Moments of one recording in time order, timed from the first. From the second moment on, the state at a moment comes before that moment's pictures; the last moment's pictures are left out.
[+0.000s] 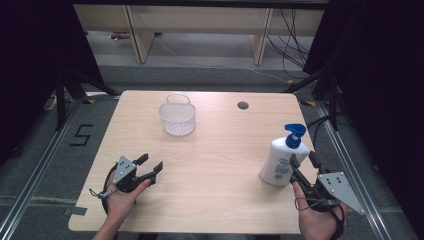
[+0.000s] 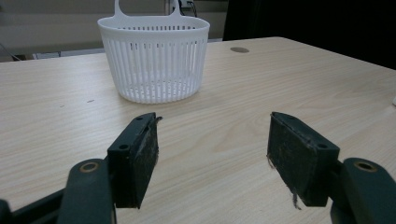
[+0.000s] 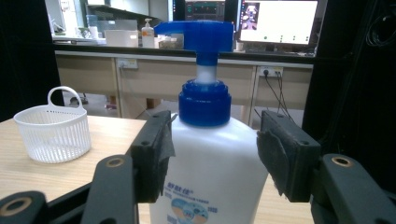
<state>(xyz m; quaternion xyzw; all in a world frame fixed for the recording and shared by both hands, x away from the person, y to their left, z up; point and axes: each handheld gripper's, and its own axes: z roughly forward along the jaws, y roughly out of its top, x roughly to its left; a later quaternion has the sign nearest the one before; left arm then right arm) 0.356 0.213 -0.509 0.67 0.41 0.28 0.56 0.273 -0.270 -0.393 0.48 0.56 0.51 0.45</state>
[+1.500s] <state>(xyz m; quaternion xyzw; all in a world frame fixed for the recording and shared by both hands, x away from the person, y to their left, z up) 0.353 0.212 -0.509 0.67 0.41 0.28 0.56 0.288 -0.262 -0.379 0.46 0.56 0.51 0.46</state>
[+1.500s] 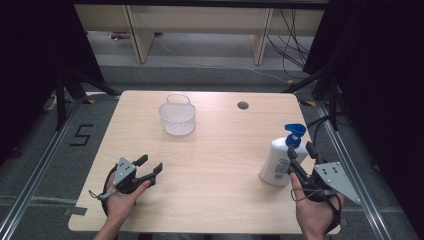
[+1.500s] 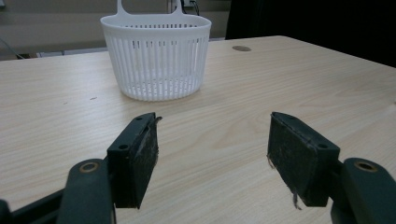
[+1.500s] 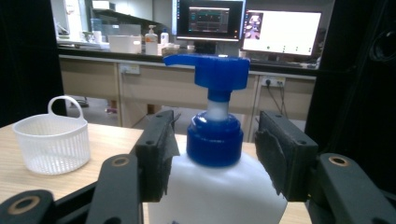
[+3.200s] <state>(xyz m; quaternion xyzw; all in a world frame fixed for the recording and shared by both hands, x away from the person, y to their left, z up) 0.349 0.214 -0.508 0.67 0.40 0.28 0.56 0.329 -0.244 -0.357 0.51 0.55 0.47 0.48</state>
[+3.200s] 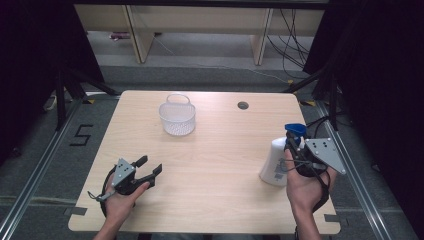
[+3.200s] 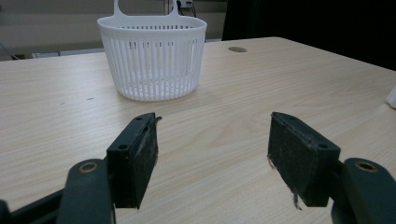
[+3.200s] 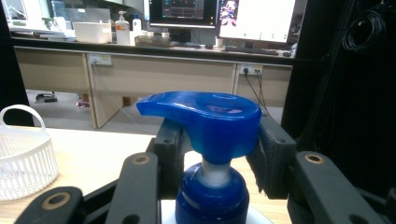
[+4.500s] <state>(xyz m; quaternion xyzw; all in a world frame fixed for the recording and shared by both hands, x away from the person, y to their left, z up) 0.349 0.215 -0.509 0.67 0.41 0.28 0.56 0.341 -0.226 -0.343 0.51 0.55 0.48 0.46</state>
